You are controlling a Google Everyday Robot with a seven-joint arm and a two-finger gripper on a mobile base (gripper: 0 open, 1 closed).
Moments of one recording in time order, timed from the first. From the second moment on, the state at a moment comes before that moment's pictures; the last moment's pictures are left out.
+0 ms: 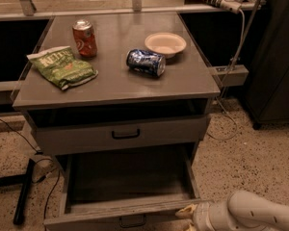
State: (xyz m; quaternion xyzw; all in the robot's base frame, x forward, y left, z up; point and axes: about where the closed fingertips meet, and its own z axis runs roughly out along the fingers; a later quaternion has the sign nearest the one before) arm 0.368 -0.140 0.415 -0.54 0.76 0.23 0.27
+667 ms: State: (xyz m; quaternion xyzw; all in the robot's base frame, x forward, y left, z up) arm 0.407 -0.122 0.420 -0.56 0.74 0.23 0.30
